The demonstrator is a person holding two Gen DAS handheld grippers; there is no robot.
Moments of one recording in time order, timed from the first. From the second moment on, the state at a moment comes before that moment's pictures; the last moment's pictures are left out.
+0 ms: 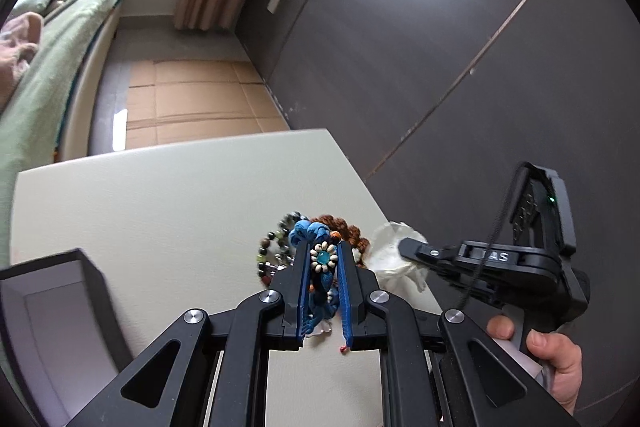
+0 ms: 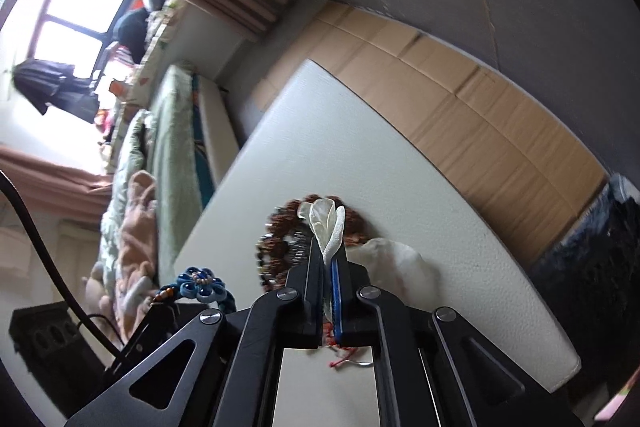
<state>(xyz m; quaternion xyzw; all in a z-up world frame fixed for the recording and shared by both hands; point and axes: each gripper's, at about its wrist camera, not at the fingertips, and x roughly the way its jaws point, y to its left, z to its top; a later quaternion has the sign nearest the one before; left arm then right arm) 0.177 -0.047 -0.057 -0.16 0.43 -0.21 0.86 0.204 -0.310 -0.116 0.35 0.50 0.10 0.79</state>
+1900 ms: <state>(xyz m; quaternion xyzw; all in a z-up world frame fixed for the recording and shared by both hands) 0.116 0.128 -0.022 -0.21 0.39 -0.05 0.90 0.193 -0.090 -0.079 0.21 0.48 0.33 0.78</state>
